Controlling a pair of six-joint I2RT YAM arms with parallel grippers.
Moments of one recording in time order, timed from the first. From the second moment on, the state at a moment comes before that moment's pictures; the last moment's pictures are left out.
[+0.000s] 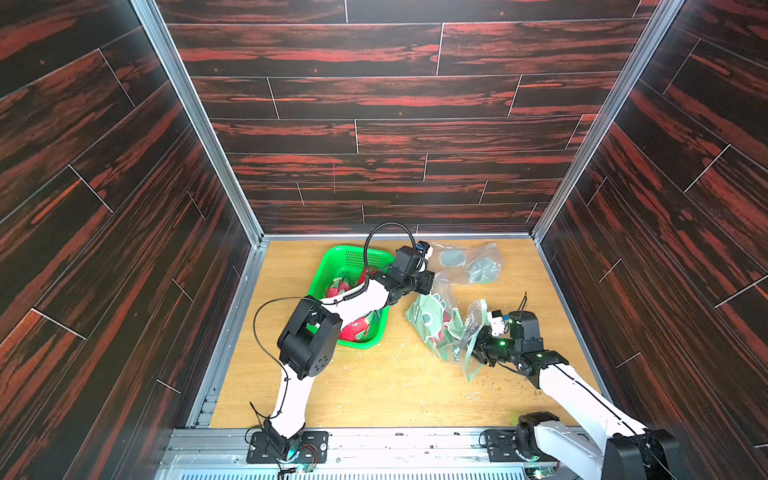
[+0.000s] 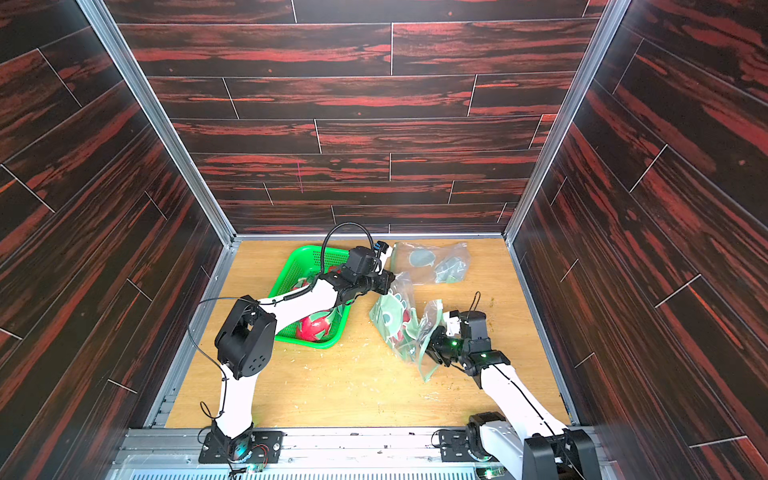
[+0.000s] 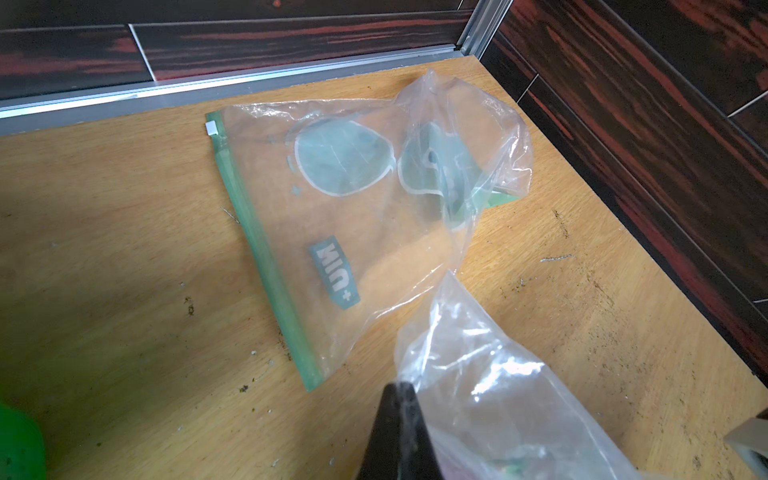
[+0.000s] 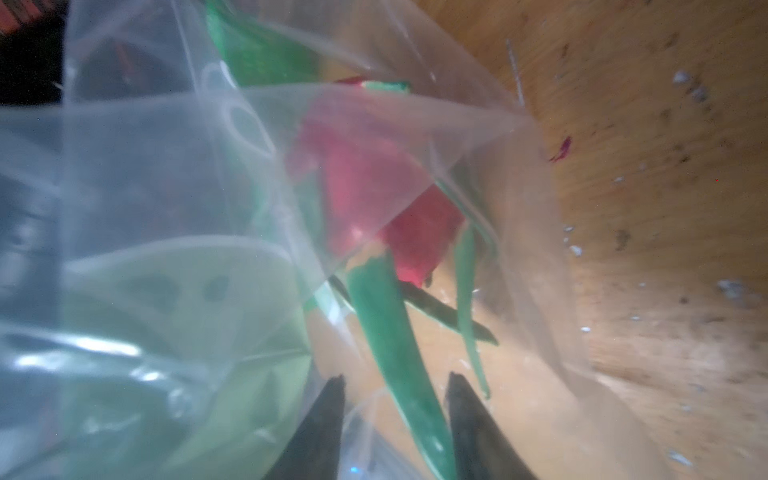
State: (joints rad) left arm -0.66 2.08 1.59 -0.09 0.19 -0.28; right arm 0.20 1.02 0.42 -0.16 -0.70 0.96
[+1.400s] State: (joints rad) left arm -0.66 2.08 1.61 -0.10 0.22 -0.30; right arm 0.32 1.67 0.14 1.26 -0.79 1.64
